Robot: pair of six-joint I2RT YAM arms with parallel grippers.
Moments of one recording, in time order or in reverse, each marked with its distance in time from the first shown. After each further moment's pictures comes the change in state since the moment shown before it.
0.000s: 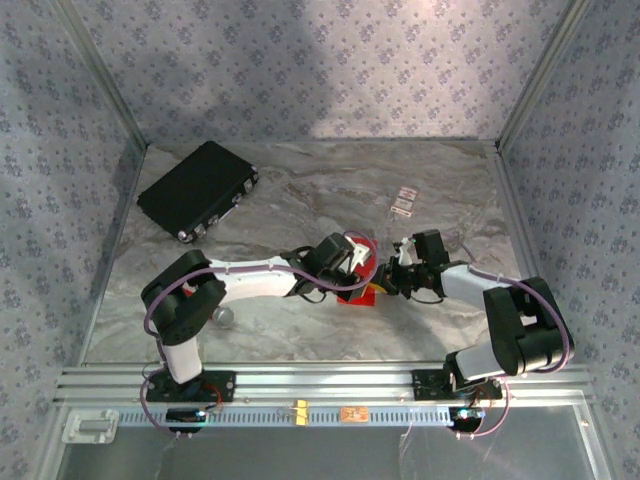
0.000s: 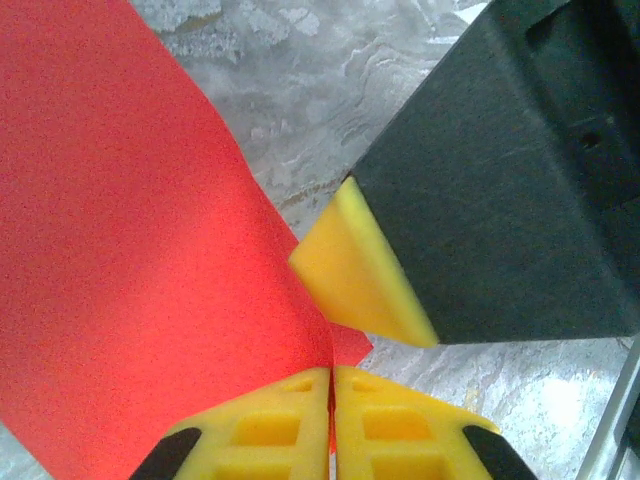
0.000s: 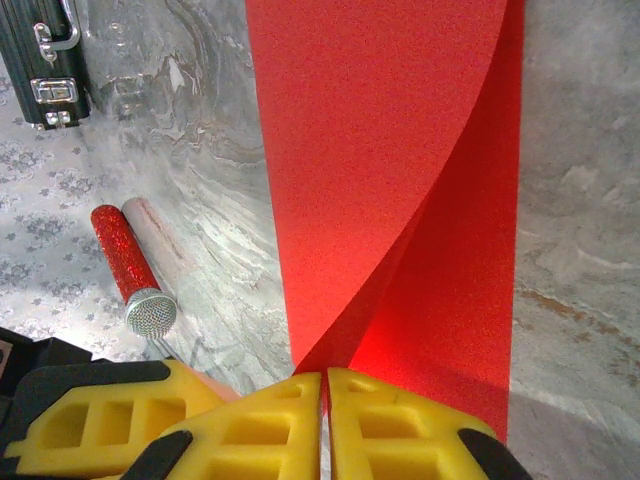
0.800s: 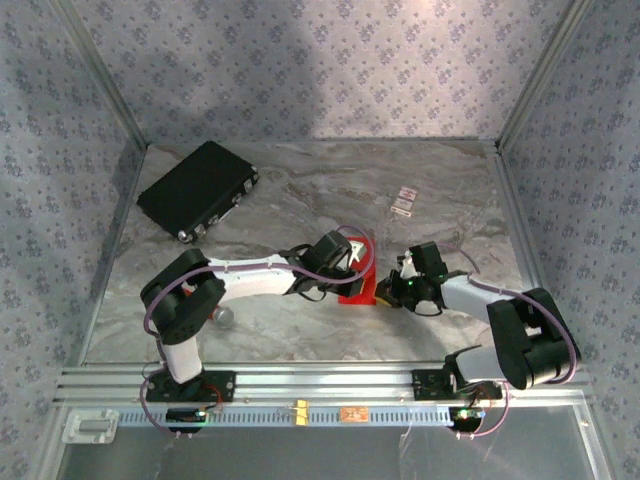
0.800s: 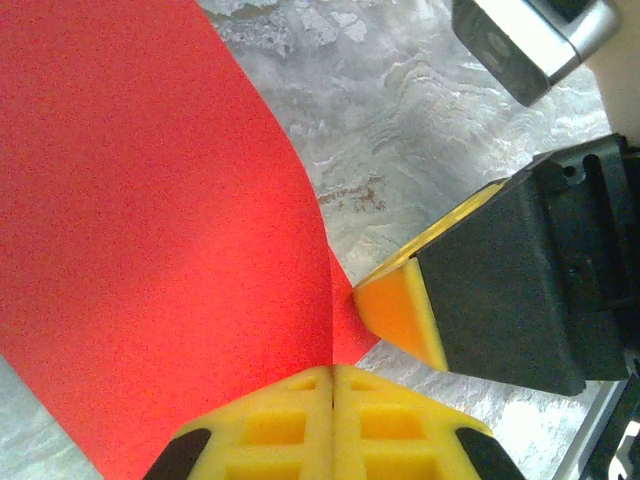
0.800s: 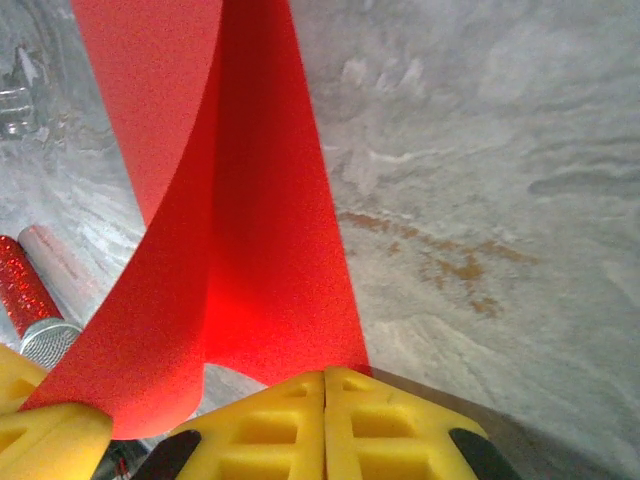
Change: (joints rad) left arm 0.013 0.000 0.001 -0.016 -0.002 -0.157; right arm 0.053 -0.072 -0.080 -0.069 0.192 0.025
